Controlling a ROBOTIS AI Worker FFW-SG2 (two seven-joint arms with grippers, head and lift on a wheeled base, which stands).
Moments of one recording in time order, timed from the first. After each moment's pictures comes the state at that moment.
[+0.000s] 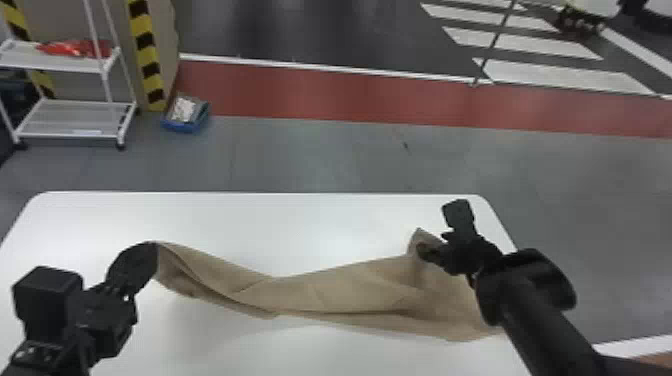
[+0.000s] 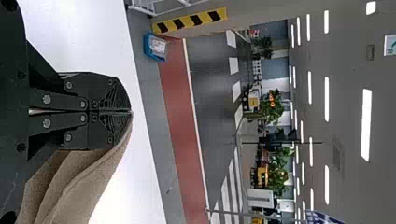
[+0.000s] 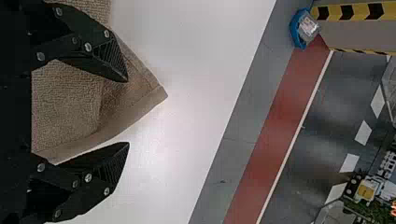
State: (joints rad) left arm 0.37 0.16 -0.06 -1.91 0.02 0.18 -0.12; right arm -0.55 -0.23 -0.24 -0.48 0.51 0.06 0.31
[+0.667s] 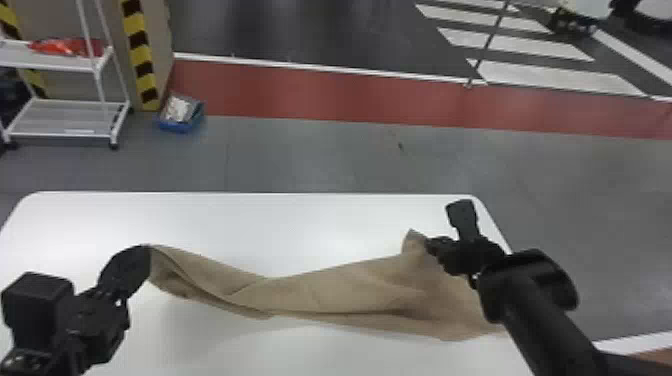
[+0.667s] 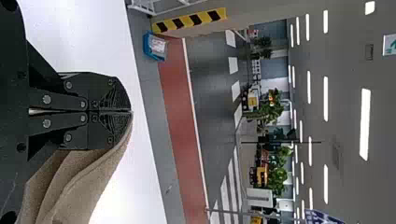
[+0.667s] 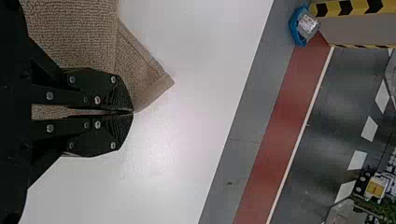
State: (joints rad) left arm 0.39 0.16 -0.06 -1.92 0.02 0.17 -0.11; right arm -0.56 -0.25 -0.26 -0.48 0.46 0.08 0.36
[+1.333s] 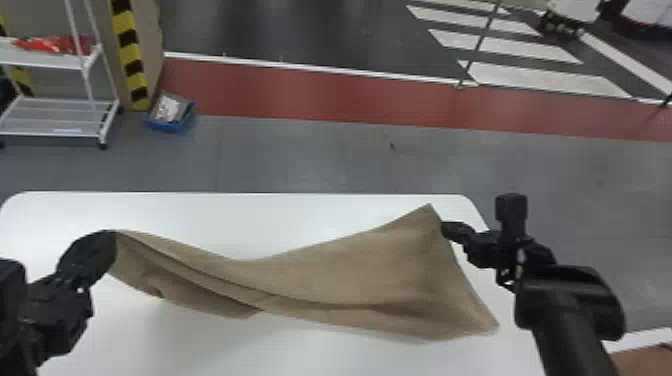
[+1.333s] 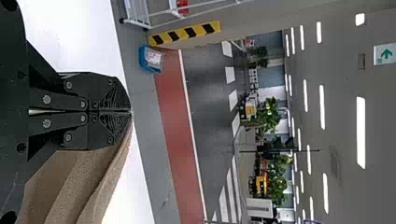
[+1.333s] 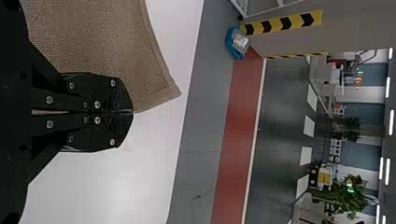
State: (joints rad) left arm 0.41 0.16 0.00 -2.06 0.02 0.28 -0.11; right arm -0.33 -0.26 -0.45 -0.94 0.27 0.14 0.67
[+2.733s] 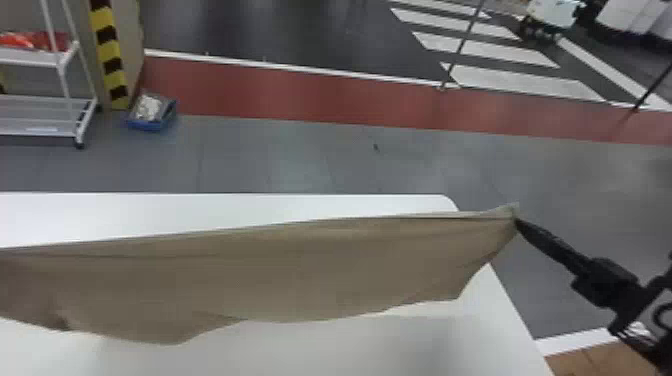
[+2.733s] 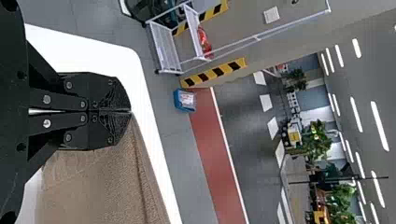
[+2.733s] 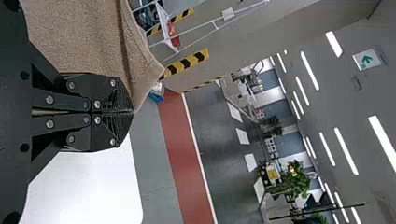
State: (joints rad) left arm 0.61 0.17 0.13 -2.60 -0.13 0.81 -0.14; right arm 0.11 -0.20 -0.88 -1.85 -0.24 0.76 1.00
